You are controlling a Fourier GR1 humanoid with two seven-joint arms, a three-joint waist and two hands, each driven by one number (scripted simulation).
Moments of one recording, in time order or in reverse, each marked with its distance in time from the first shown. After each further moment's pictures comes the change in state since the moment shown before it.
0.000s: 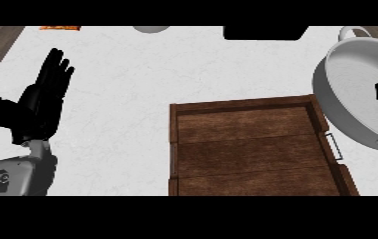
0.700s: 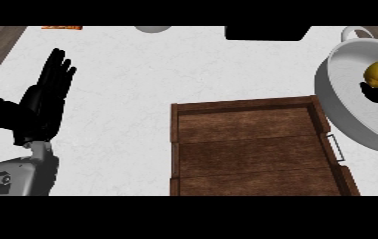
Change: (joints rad) left arm 0.005 -0.015 -0.005 -0.022 -0.016 -0.003 0.010; right arm -0.192 -0.131 -0.048 0.788 0.085 -0.291 -0.278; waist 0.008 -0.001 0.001
